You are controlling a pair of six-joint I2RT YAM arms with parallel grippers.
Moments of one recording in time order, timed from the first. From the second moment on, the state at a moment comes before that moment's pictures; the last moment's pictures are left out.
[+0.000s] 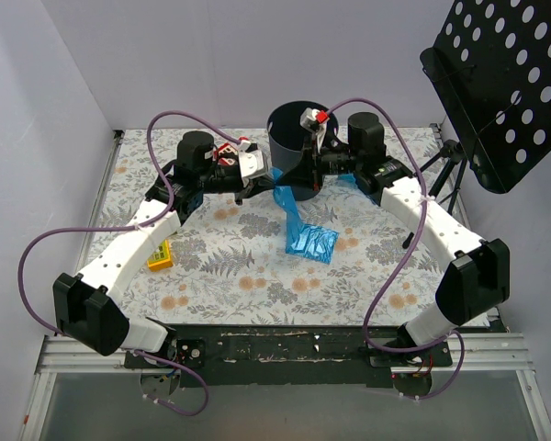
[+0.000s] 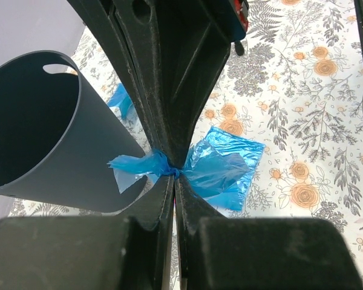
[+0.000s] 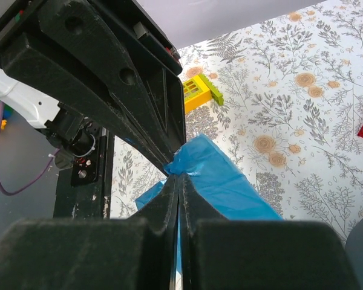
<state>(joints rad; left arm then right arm) -0.46 1.37 1.28 -0.27 0.86 0.57 0.50 1.55 1.39 -0.09 -1.03 0.07</state>
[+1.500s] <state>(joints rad) -0.46 1.35 1.22 -0.22 0.76 0.54 0.49 1.61 1.38 -0.01 -1.06 0.15</state>
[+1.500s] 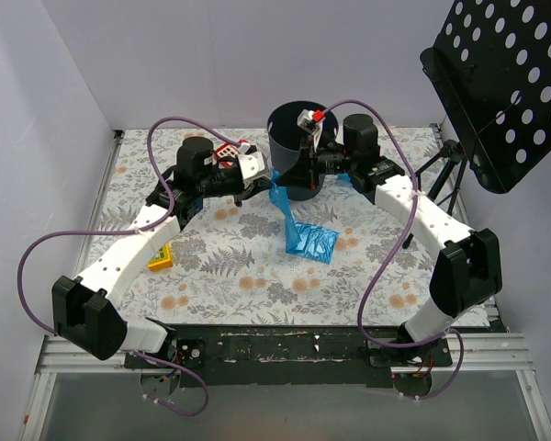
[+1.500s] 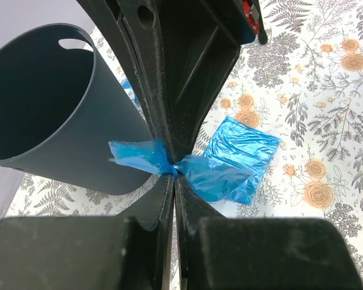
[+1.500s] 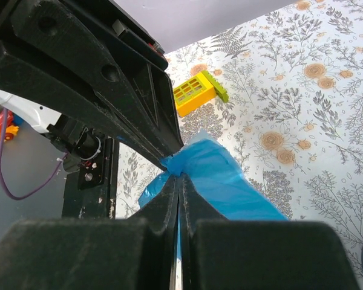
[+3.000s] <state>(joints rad) -0.46 1.27 1.15 -0.23 0.62 0.51 0.47 1.60 1.35 0.06 -1.07 0.20</state>
